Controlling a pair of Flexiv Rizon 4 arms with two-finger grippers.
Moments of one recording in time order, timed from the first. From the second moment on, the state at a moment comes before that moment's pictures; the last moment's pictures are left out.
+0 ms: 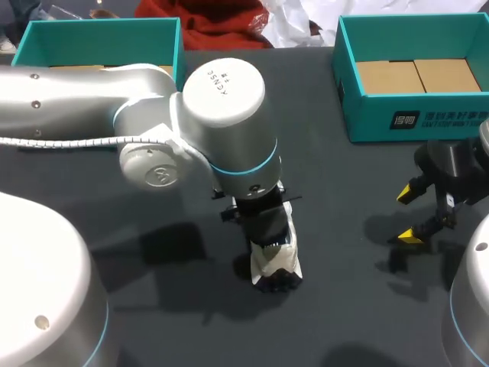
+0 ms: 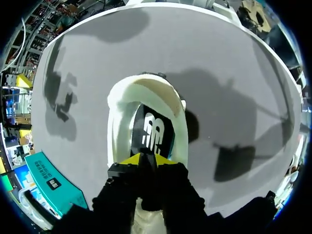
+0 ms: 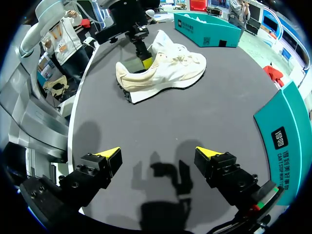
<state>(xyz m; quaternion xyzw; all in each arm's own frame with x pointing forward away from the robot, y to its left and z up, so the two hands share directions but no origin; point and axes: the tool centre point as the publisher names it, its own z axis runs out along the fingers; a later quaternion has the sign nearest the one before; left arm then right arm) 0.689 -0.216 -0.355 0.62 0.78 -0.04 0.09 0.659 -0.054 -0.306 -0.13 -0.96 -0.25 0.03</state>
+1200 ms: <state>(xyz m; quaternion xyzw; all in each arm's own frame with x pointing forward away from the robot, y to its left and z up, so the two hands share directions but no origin) 0.726 -0.215 -0.342 0.62 0.78 -0.04 0.03 0.659 -0.054 -0.306 -0.13 -0.96 -0.25 0.03</state>
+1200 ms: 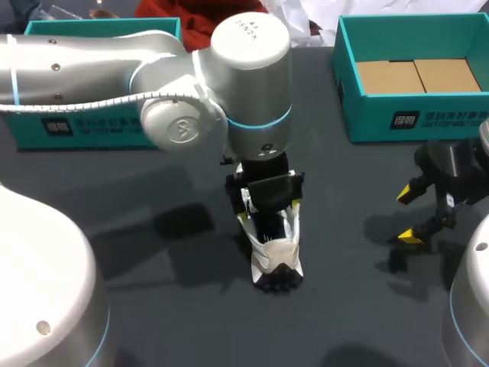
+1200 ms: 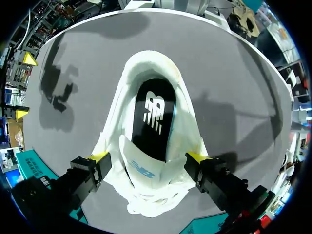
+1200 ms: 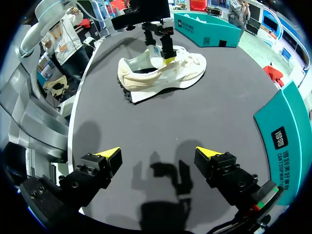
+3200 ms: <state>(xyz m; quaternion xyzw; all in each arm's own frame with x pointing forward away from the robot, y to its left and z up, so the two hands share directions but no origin) 0.712 -0.211 -0.327 0.64 0.76 -0.11 0.00 0.659 -0.054 -0.306 -0.13 -0.96 -0.25 0.03</state>
